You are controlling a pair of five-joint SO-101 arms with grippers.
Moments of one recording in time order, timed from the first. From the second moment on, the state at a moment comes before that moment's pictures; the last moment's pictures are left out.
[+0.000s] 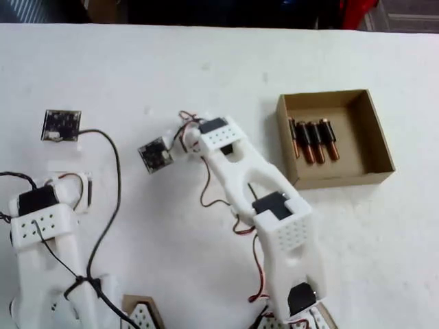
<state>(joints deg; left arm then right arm) -27.3 -40.9 54.8 58.7 -17.1 -30.4 34.6 -6.1 41.5 94.1</state>
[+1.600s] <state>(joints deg) -24.6 -41.0 60.0 53.8 -17.1 -23.6 6.9 -6.0 81.0 36.2</state>
